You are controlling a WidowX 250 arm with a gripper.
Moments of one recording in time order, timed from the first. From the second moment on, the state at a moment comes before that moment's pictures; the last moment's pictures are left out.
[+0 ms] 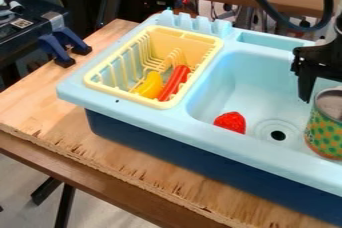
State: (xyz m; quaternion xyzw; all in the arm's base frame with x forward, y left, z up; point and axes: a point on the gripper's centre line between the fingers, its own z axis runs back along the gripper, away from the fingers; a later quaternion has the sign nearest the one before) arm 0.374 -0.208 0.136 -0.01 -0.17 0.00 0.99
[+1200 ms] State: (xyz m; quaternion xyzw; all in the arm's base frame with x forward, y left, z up) arm 0.290 -0.229 0.135 0.01 -0.06 0.03 1.00
